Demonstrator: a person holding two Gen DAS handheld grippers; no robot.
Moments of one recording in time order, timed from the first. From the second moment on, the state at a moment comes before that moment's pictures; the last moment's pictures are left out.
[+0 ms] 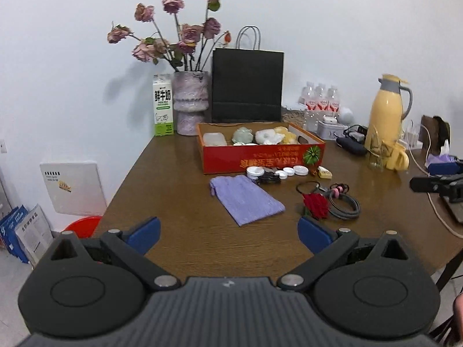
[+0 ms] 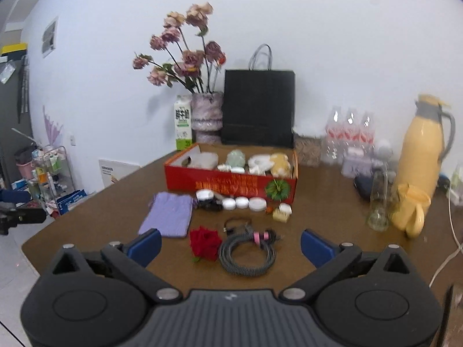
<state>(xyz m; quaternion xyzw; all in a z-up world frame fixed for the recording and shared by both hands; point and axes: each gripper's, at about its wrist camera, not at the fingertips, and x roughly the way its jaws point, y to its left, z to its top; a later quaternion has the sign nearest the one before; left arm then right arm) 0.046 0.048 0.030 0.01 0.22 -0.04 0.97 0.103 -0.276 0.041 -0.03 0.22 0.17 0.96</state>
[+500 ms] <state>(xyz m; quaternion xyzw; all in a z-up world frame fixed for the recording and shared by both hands) 0.042 -0.017 -0.013 0.03 0.22 -0.05 0.97 0.074 -0.246 -0.018 -0.01 0.21 0.16 0.96</state>
